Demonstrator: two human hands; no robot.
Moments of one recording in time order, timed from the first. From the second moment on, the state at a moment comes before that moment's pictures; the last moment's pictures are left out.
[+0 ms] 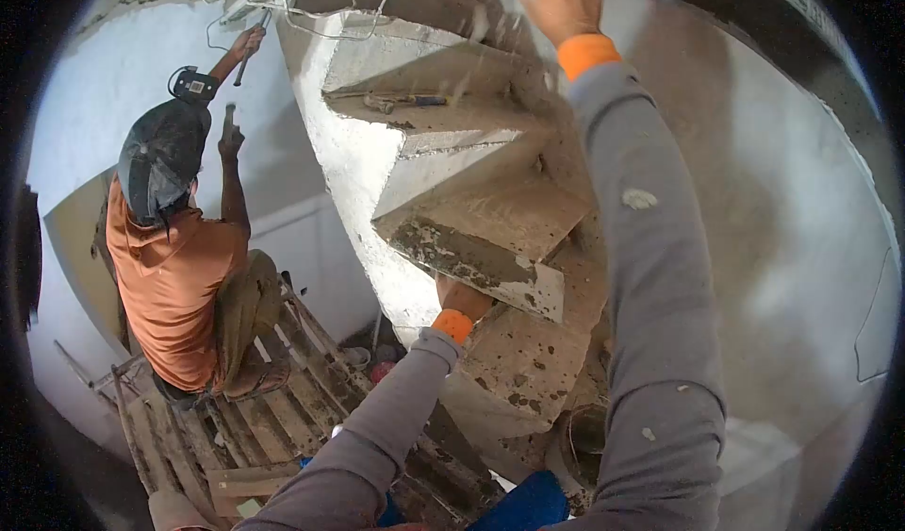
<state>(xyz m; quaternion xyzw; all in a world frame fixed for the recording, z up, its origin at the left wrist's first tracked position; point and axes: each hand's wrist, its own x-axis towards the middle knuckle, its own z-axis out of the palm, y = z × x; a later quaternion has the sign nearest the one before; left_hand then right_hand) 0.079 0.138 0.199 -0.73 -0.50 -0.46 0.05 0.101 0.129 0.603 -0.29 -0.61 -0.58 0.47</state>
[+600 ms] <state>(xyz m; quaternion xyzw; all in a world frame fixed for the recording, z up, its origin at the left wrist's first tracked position) 0.080 0.138 0.198 -0.75 -0.49 -0.44 0.06 0.260 0.078 0.478 -0.35 -0.66 -0.54 0.39</state>
